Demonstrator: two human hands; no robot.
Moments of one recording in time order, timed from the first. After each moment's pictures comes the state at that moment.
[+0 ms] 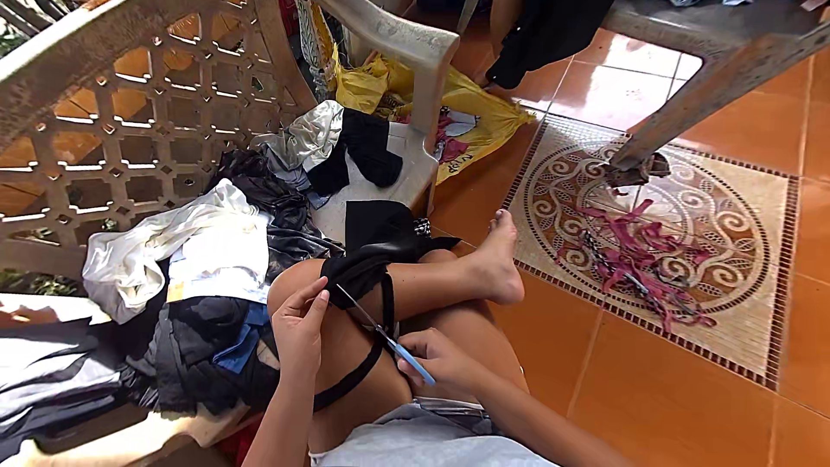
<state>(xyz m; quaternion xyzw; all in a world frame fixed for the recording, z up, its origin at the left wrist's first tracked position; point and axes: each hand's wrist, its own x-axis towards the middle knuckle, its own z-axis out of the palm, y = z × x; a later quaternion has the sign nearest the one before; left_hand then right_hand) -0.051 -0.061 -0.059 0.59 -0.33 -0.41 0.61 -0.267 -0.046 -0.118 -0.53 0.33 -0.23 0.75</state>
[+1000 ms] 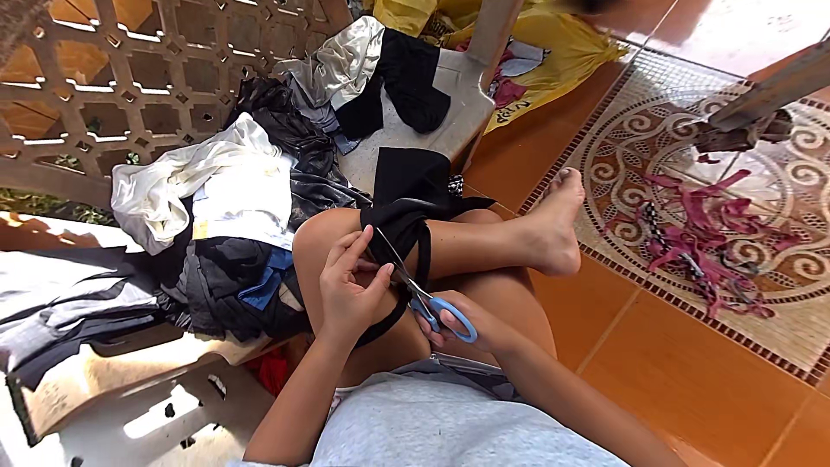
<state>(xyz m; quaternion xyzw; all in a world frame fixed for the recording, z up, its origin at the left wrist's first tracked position) -0.057 -0.047 -0.081 0.56 -0.56 -0.31 0.53 -0.260 -0.052 -0.137 -0.45 0.16 -0.27 0.84</state>
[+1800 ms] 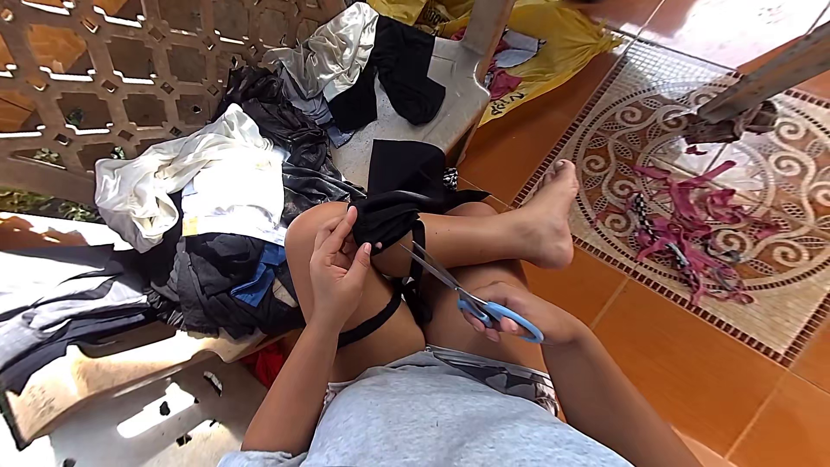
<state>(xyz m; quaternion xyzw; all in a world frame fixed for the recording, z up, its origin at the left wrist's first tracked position) -0.052 -0.061 -0.086 0.49 -0.49 -0.40 0.60 -0.332 -0.070 -0.130 -0.54 0.15 -0.20 0.81</state>
